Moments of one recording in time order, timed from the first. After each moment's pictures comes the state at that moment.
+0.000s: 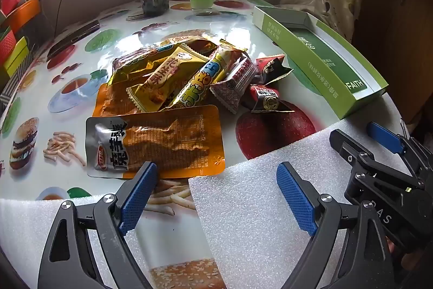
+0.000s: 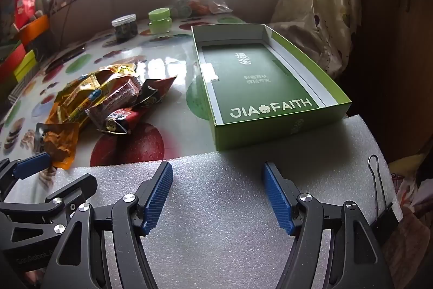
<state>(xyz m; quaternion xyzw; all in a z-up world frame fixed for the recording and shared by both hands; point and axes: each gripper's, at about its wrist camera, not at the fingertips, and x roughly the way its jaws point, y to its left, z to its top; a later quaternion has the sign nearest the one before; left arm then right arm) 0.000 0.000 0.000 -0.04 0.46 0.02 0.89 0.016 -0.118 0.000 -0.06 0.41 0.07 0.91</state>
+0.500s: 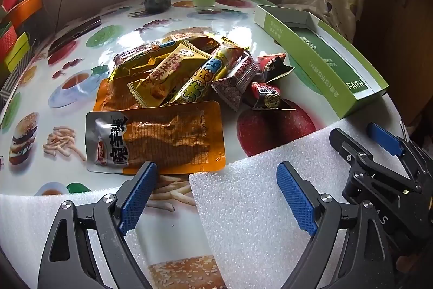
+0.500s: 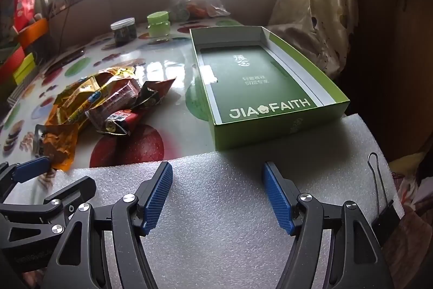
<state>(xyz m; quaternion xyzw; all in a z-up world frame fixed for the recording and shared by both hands) -0.002 0.003 -0.003 -0.05 0.47 0.02 0.88 0.015 -0.125 0.008 -0.05 0.40 0.07 0.91</state>
